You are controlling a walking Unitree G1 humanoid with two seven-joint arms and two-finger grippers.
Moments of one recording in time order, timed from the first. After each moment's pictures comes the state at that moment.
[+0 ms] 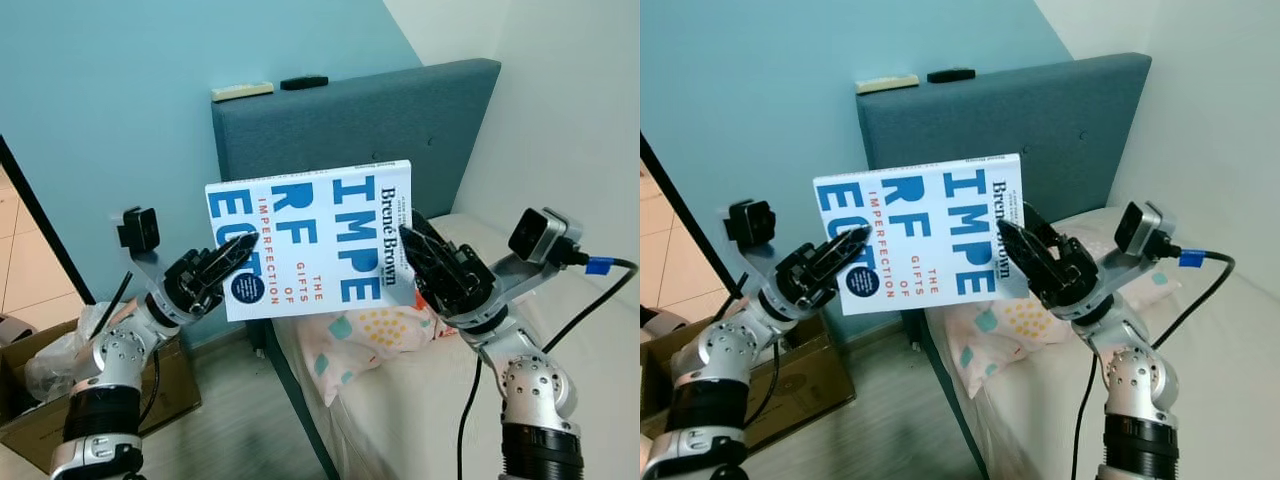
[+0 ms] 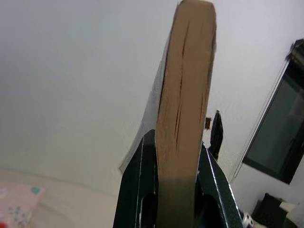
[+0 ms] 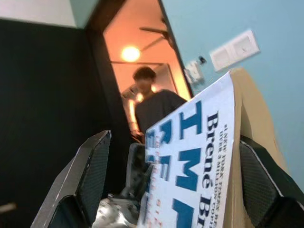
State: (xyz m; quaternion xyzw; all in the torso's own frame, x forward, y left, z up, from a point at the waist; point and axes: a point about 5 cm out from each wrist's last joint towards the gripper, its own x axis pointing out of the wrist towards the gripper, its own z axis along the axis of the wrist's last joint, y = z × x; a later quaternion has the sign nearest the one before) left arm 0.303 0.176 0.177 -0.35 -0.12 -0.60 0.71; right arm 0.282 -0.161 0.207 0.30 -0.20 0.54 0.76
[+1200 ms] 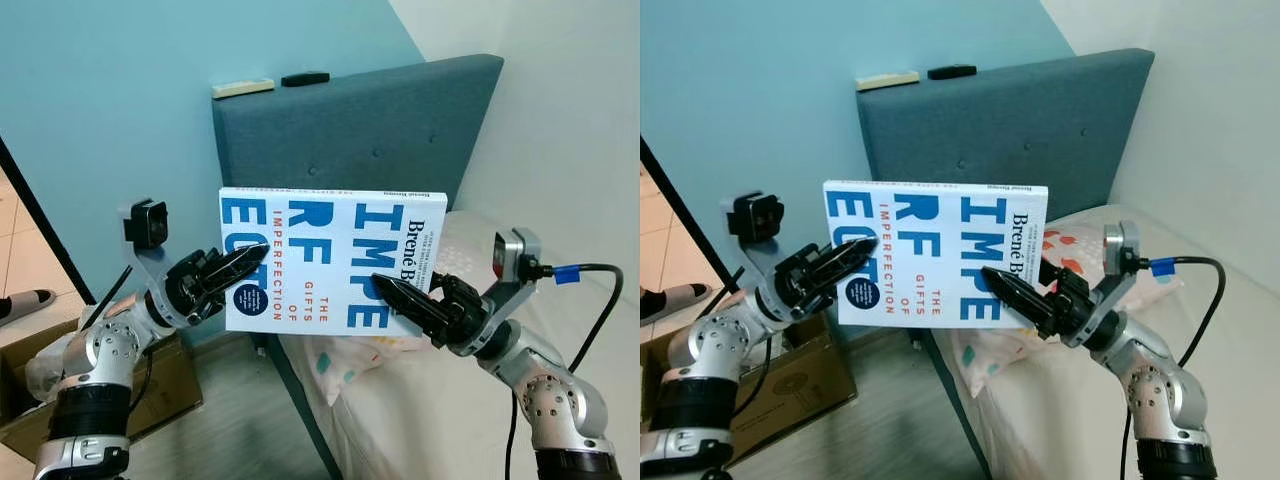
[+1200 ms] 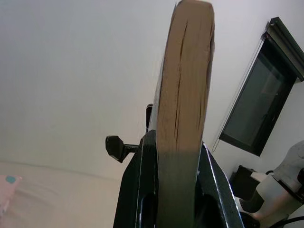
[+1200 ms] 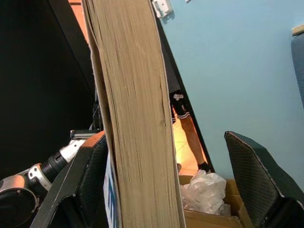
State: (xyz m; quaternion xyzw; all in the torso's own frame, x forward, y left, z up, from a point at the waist) left arm 0.296 0.167 0.188 -0.32 -0.10 -0.65 0.68; right arm 0.273 -0.175 0.178 0.24 -0.07 0.52 0.82
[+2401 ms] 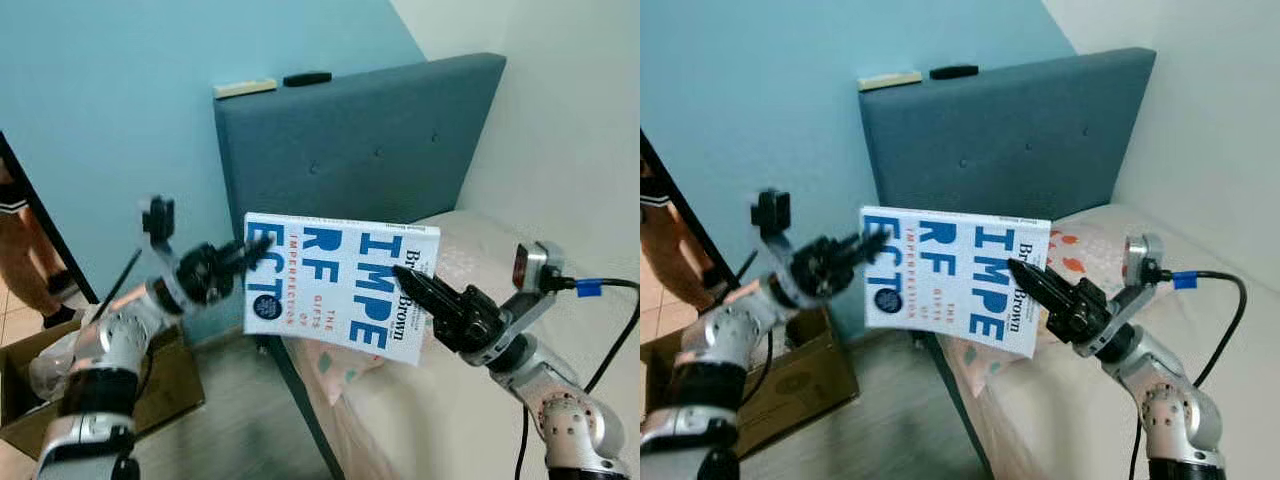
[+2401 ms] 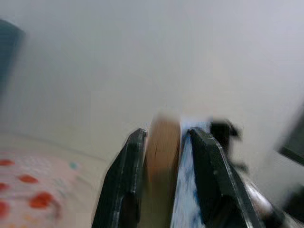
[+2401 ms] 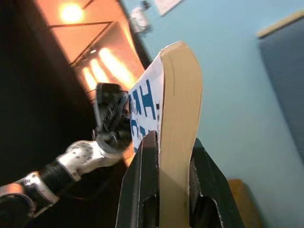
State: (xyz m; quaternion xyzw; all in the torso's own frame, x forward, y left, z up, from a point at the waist) left arm 0.332 0.175 0.187 -0.32 -0.10 -0.53 0.78; right arm 0.268 -0.190 0.163 0.29 -0.07 0.45 0.84
